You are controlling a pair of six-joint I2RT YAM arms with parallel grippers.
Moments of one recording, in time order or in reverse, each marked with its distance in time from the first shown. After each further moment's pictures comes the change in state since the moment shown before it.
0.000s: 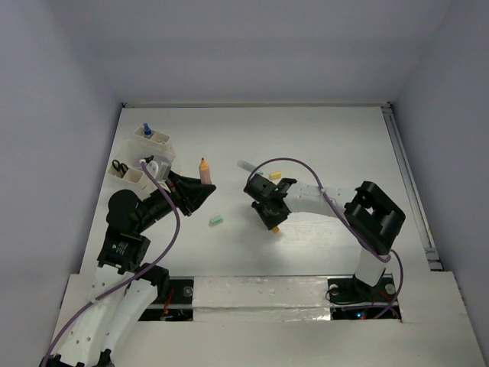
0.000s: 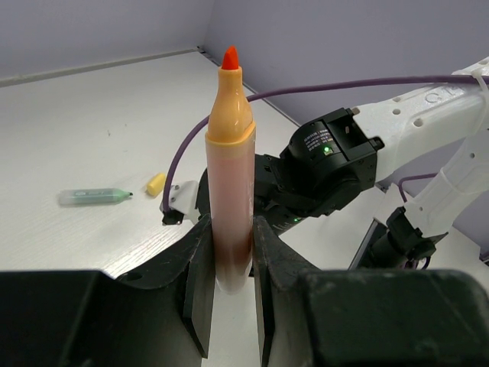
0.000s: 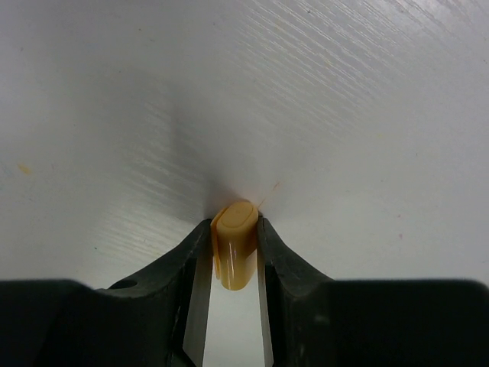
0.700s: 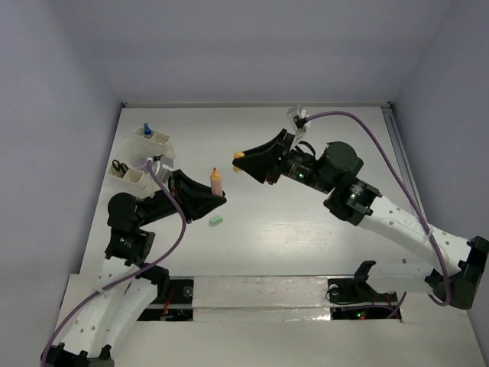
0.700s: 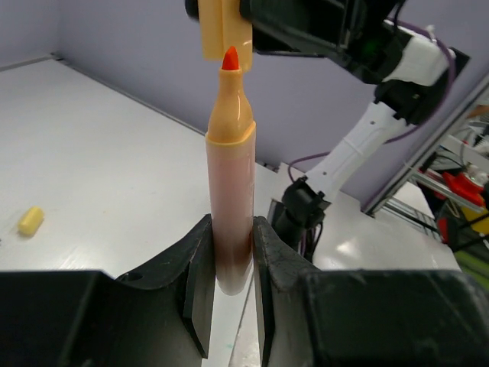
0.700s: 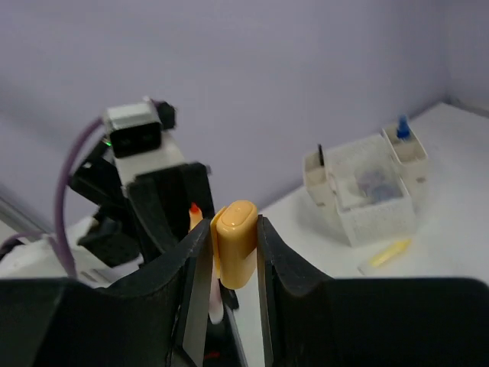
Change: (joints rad) left arm 0.001 0.052 -0.056 0.317 0.303 -0.239; right arm 0.000 -0.649 -0.006 0.851 -0.404 0.159
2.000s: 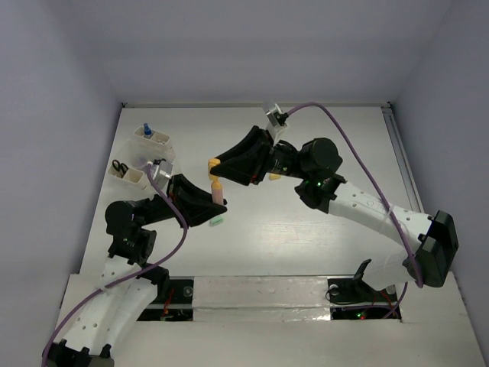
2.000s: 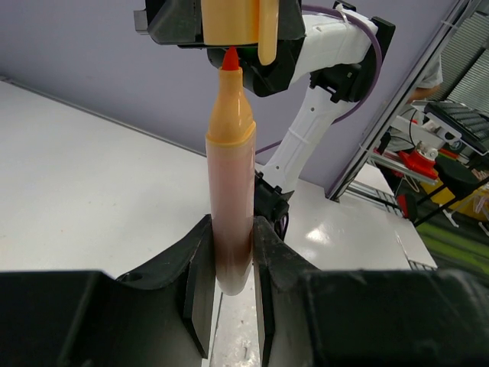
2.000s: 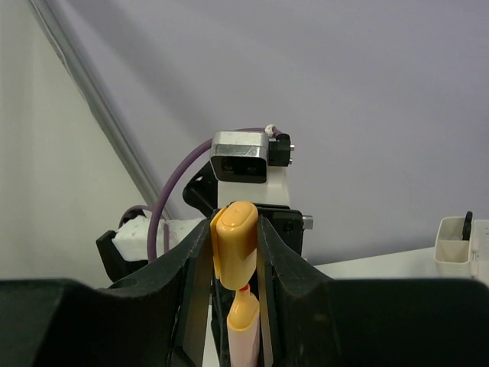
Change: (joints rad) left arm 0.000 0.014 -0.053 0.281 0.142 -0.183; right arm 0.000 0.246 0.066 0.566 -0.373 0.237
